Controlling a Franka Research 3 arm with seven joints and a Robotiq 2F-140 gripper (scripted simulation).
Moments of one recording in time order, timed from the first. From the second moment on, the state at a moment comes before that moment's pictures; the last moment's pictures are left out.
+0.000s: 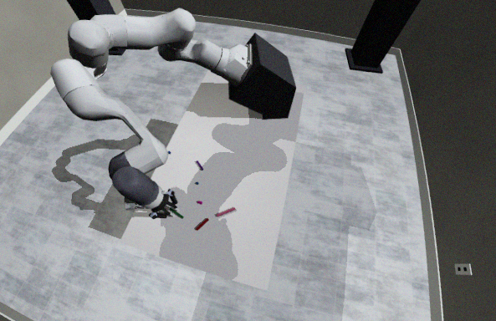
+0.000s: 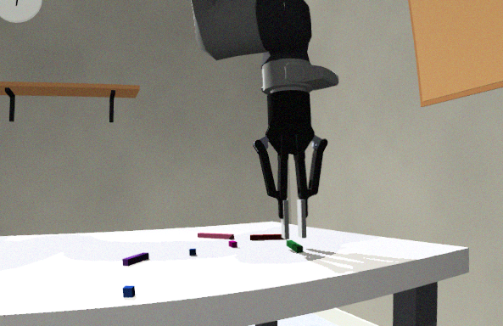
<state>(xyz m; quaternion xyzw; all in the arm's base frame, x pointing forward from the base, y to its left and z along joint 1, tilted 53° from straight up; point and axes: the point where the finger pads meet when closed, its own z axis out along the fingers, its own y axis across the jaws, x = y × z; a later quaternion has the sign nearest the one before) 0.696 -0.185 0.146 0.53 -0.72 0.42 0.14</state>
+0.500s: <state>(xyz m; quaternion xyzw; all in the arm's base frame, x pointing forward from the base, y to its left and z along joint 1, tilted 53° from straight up) 0.696 -0.186 0.146 0.53 -0.72 0.42 0.14</state>
